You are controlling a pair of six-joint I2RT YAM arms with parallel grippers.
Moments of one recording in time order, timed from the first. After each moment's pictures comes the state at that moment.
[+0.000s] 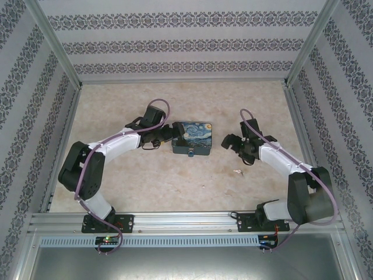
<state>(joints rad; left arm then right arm) -0.46 1.66 1.07 -0.30 0.25 -0.80 0.20 1.36 0.73 -0.50 -0.10 0.75</state>
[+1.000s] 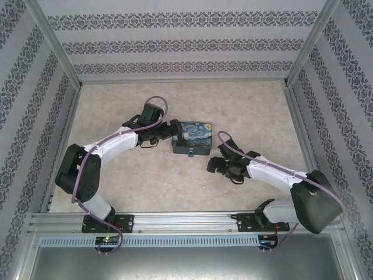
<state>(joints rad) -0.45 1.64 1.10 -0.34 0.21 -0.79 0.59 1.30 0.60 -0.52 -0.04 0.86</state>
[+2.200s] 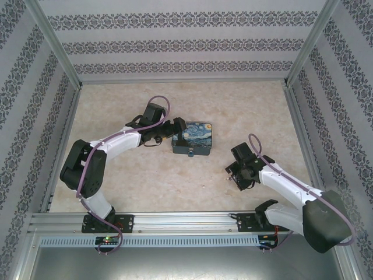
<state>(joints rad) -0.45 1.70 1.09 -0.18 0.30 -0.83 0.45 1.12 0.53 -0.71 -0.07 1.44</state>
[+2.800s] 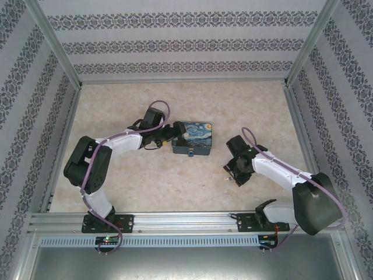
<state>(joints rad) -0.43 1.75 1.02 -0.08 0.36 -0.86 0.44 1.28 0.66 -0.80 -0.07 1.40</state>
